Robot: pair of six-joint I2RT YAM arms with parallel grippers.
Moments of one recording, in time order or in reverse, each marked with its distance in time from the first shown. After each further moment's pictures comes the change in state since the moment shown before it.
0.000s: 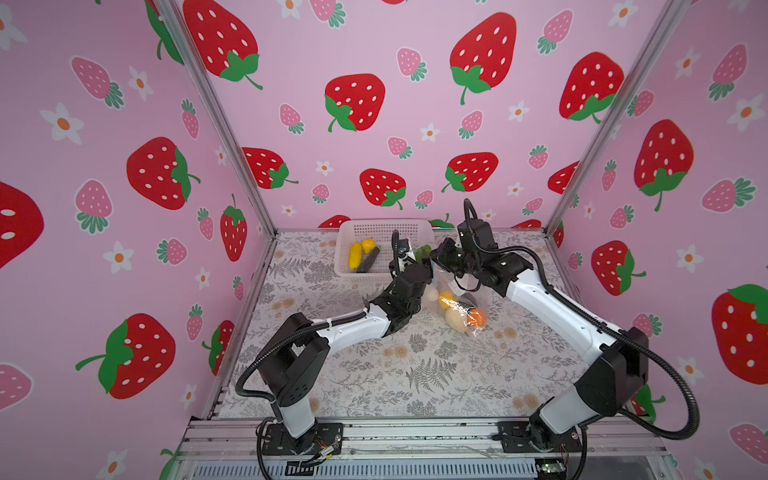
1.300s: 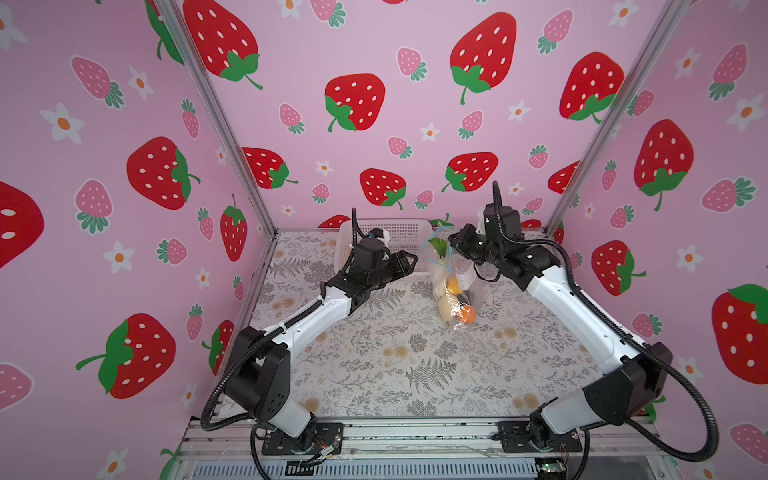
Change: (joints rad) left arm 0.303 -0.153 0.050 -0.441 0.949 -0.406; right arm -0.097 -0.071 0.066 -0.057 -0.028 -0.089
